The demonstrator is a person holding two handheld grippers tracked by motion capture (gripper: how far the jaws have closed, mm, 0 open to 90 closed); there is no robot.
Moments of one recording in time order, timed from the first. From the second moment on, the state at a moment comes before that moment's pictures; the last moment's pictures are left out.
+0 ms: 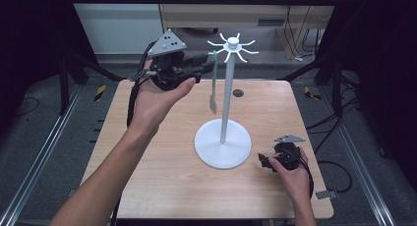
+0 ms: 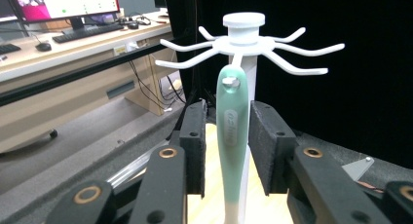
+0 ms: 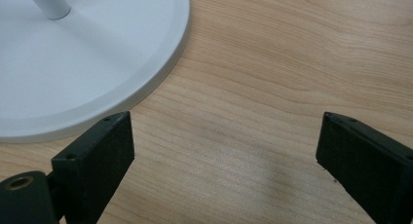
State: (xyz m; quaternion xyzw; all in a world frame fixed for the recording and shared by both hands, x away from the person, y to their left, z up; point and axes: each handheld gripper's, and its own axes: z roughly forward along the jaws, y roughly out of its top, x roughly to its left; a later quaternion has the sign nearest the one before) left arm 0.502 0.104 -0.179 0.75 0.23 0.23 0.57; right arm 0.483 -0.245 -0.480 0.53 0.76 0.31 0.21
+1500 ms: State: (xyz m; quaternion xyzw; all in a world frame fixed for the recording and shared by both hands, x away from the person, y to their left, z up) left arm 0.442 0.160 -0.281 0.79 0.22 0.25 0.52; right arm 0.482 -0.243 -0.480 0.53 0.76 0.31 0.21
